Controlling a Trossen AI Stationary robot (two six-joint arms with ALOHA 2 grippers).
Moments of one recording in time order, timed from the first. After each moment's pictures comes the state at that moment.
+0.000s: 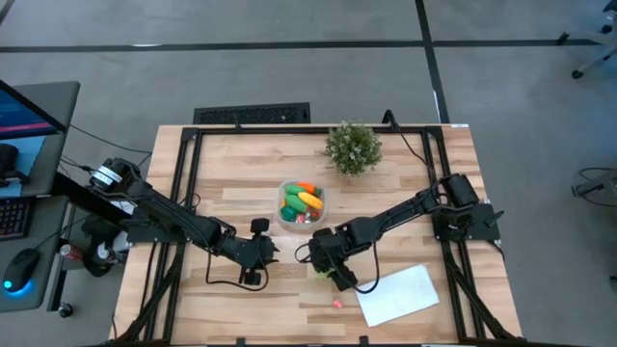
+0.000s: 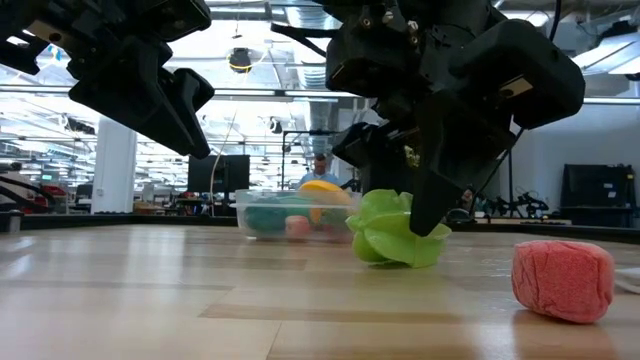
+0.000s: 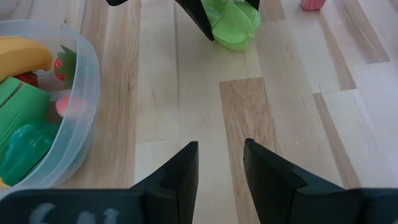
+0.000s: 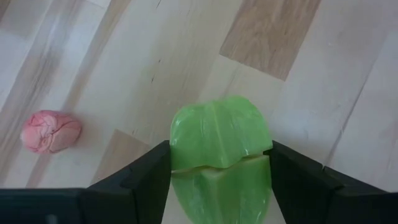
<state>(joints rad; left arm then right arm) -0.46 1.45 0.72 -0.09 -0.30 -0.23 0.30 1.98 1.29 -0.46 -0.18 -0.13</state>
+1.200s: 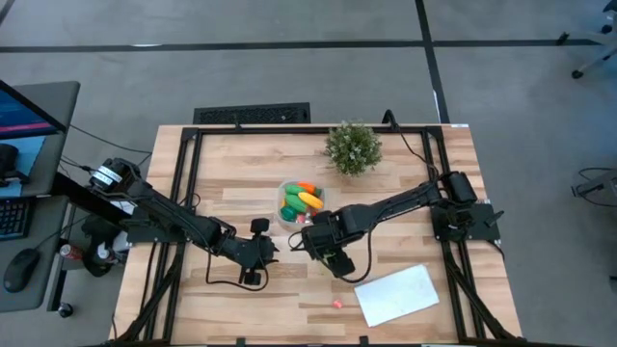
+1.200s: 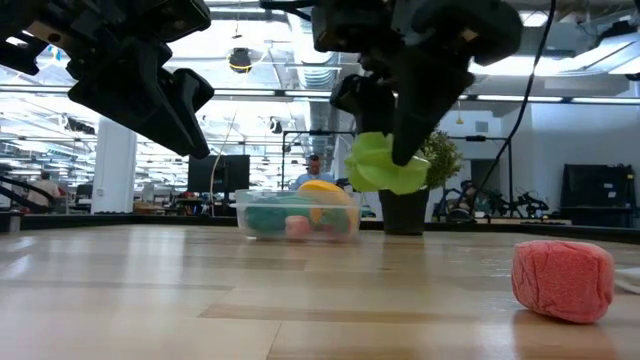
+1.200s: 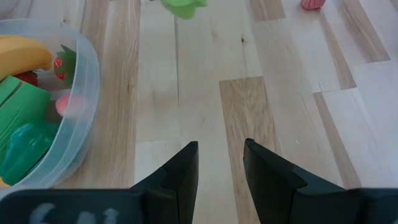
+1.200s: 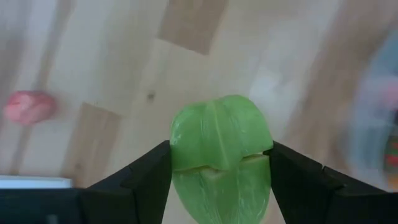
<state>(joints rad) -0.46 1.45 0.72 -0.10 -0.30 -0.23 0.25 1.98 1.56 -0.89 -0.05 -0.16</state>
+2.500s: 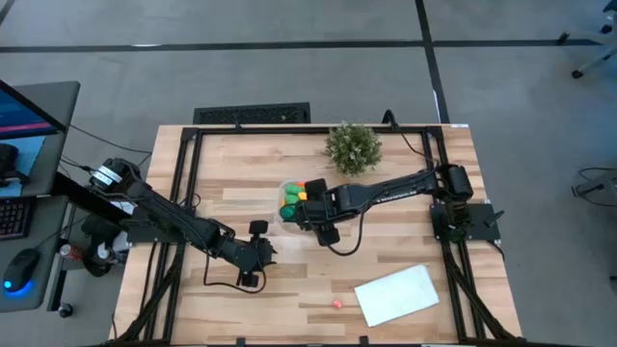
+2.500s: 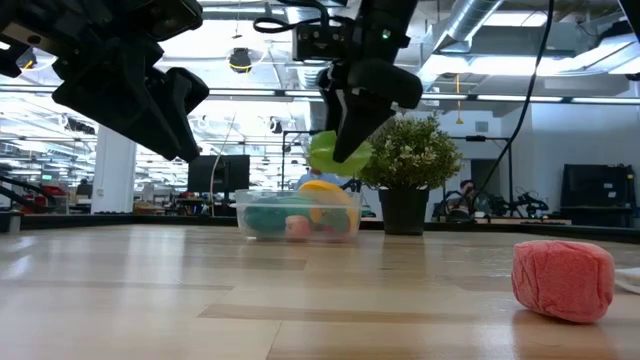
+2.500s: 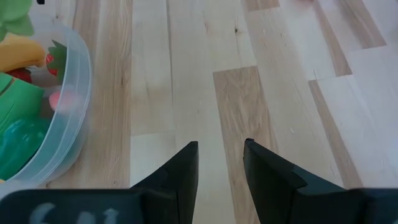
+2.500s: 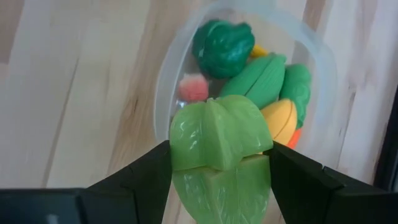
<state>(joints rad) -0.48 1.45 0.72 -0.12 -0.30 -0.23 0.12 1.98 1.61 -0.86 0.29 -0.29</state>
